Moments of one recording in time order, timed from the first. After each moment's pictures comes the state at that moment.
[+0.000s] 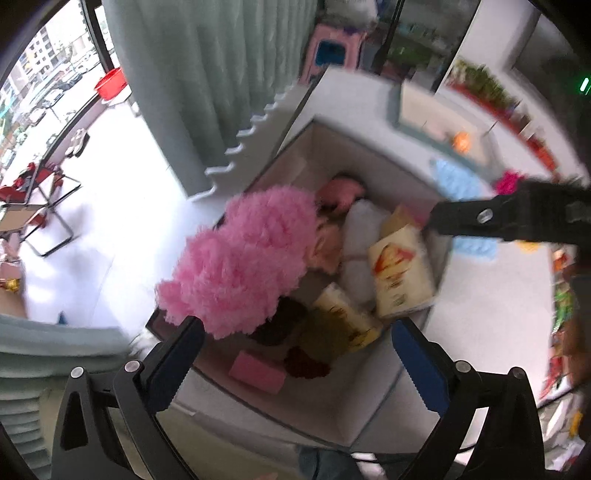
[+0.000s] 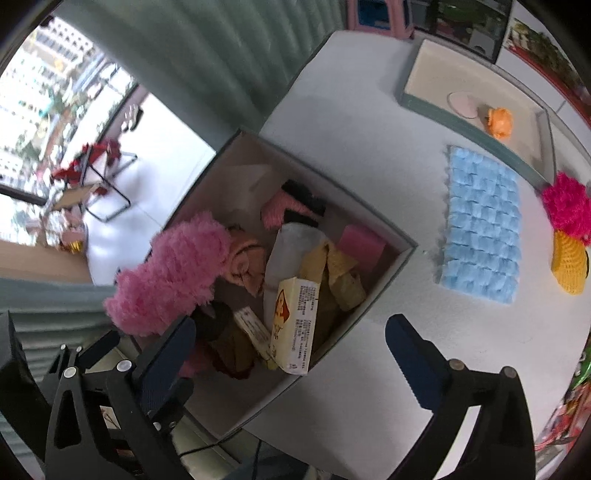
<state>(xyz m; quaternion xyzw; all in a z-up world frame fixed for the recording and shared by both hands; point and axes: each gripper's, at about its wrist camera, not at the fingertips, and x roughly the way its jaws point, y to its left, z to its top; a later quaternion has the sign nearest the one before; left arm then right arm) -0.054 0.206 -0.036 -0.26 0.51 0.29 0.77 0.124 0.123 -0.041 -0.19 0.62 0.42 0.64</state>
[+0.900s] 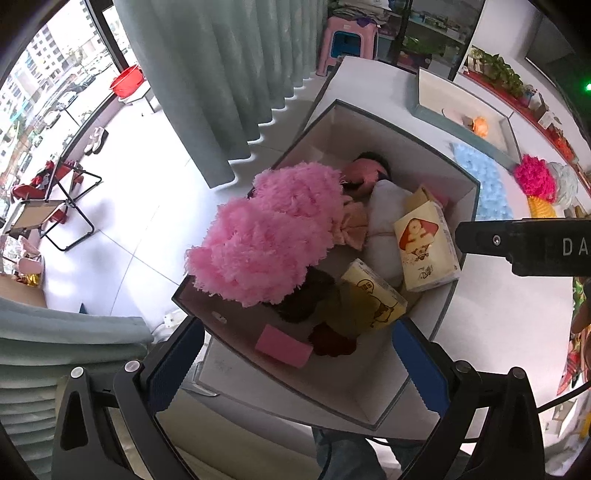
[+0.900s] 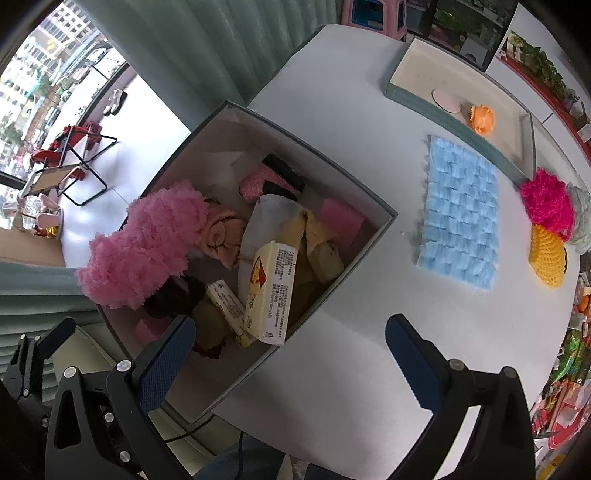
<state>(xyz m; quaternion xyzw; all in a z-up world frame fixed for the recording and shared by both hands) -0.067 0.198 -0.047 -0.23 0.55 0.32 0.73 0.106 0.112 -0.049 -0.26 0.61 0.39 0.64</state>
